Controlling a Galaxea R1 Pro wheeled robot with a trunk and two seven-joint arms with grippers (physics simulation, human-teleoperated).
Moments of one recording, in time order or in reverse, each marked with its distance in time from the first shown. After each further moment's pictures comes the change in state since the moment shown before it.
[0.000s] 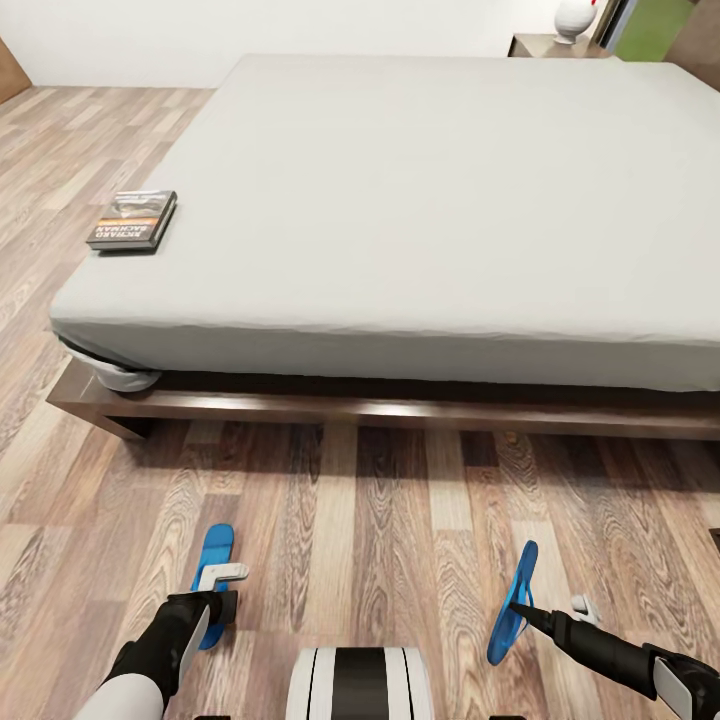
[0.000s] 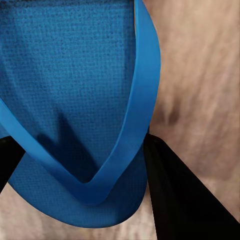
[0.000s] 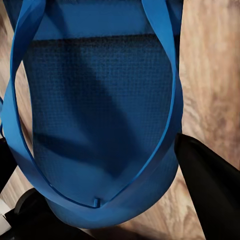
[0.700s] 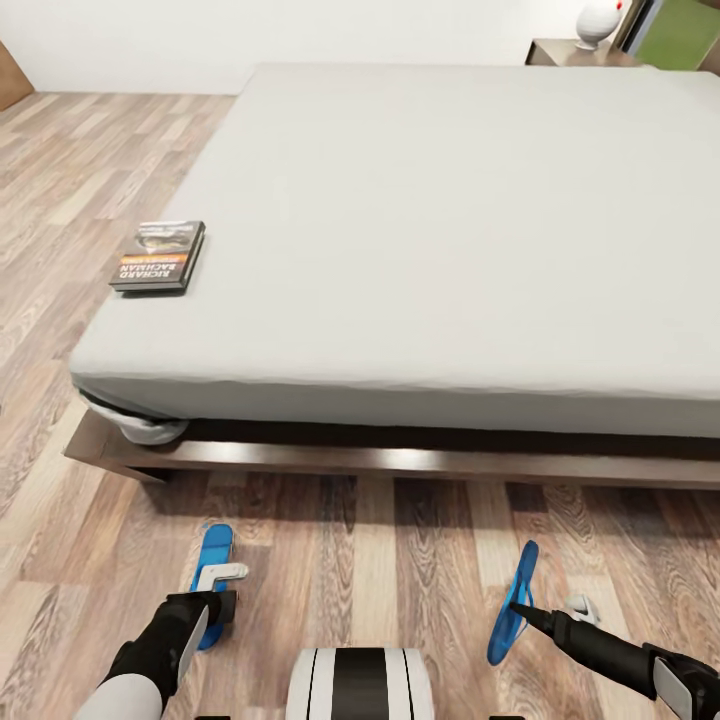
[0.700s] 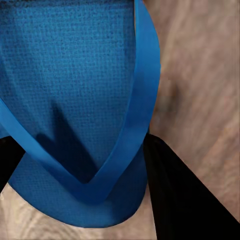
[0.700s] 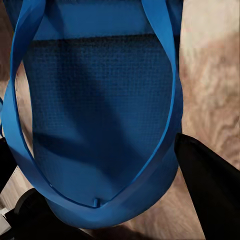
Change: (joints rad) left arm 0.000 0.003 0.001 -0.001 0.000 0.001 0.001; right arm 0.000 0.000 0.001 0.000 -0.001 0.000 -0.001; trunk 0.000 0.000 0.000
